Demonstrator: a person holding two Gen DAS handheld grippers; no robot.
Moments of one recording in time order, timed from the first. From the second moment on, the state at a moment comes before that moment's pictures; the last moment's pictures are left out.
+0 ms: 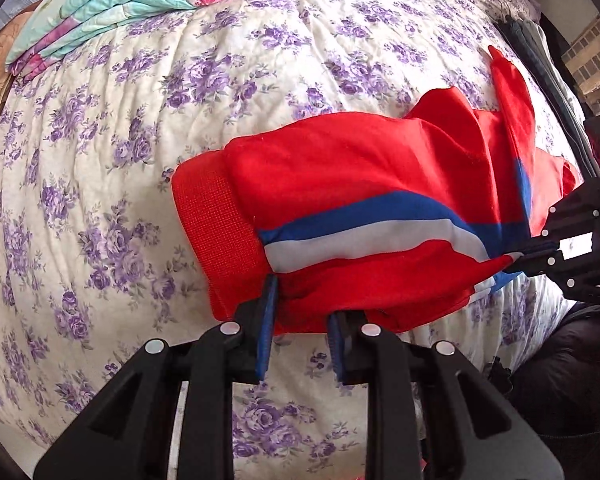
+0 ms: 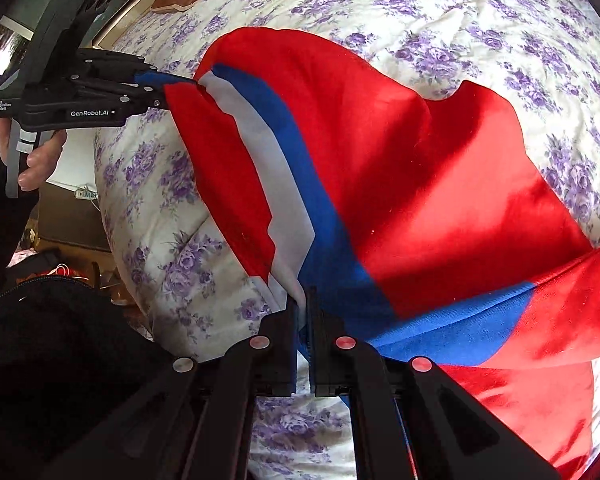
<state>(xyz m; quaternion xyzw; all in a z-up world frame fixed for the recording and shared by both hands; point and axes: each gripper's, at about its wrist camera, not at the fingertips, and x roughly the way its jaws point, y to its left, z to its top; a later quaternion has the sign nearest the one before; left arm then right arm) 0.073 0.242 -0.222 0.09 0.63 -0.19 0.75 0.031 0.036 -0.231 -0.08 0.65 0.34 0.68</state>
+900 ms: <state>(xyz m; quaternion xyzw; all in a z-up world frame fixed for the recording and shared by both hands) 0.035 0.158 -0.258 -0.03 0.72 -0.07 0.69 0.008 0.028 -0.233 -0.08 0.65 0.30 0.69</state>
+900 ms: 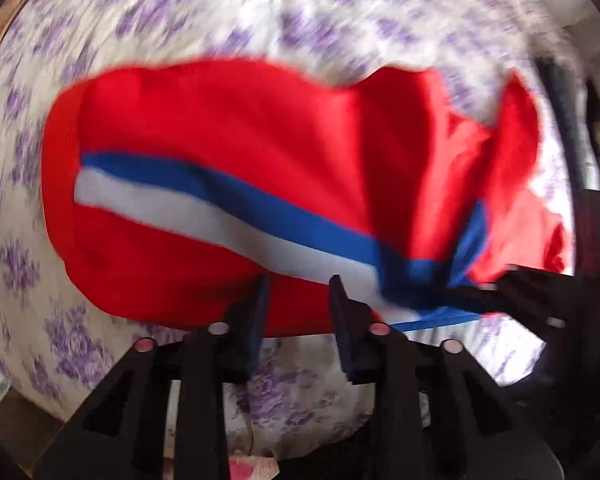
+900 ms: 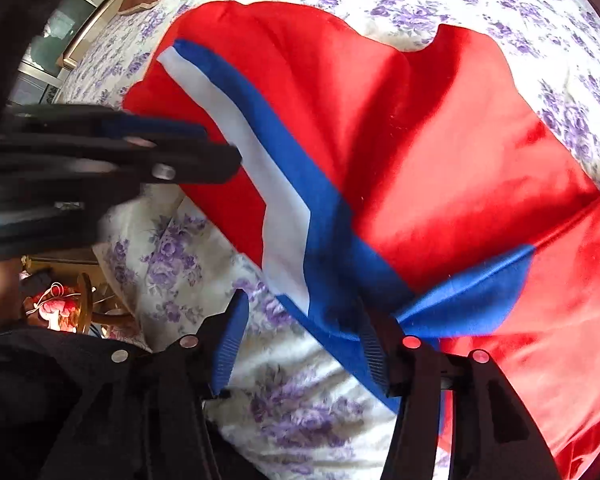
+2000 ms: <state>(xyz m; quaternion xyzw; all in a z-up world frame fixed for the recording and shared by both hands) 0.023 0.195 -0.273 -0.10 0.72 -0.07 0.69 0.255 -0.207 -0.280 0.11 0.76 -0.17 0.62</state>
